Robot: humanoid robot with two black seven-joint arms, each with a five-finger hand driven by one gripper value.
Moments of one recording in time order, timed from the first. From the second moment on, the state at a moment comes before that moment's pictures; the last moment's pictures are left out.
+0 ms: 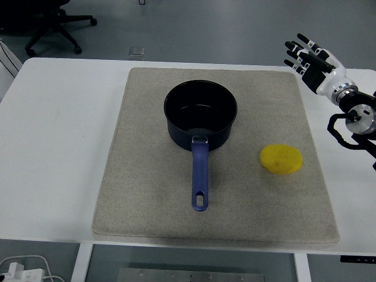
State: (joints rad) left arm -0.01 0.00 0.01 -0.13 0.05 0.02 0.00; right arm 1.01 -0.38 0.33 0.76 0.28 0.03 0.22
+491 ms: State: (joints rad) left arm -0.01 0.00 0.01 -0.12 0.05 0.02 -0.01; right arm 1.01 -0.39 0.34 0.76 0.28 0.04 0.22
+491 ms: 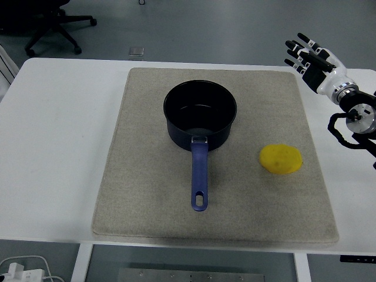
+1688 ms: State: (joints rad) left arm -0.01 0.00 0.01 -0.12 0.05 0.02 -0.01; right arm 1.04 -0.53 0.32 0.82 -0.14 0.26 0.21
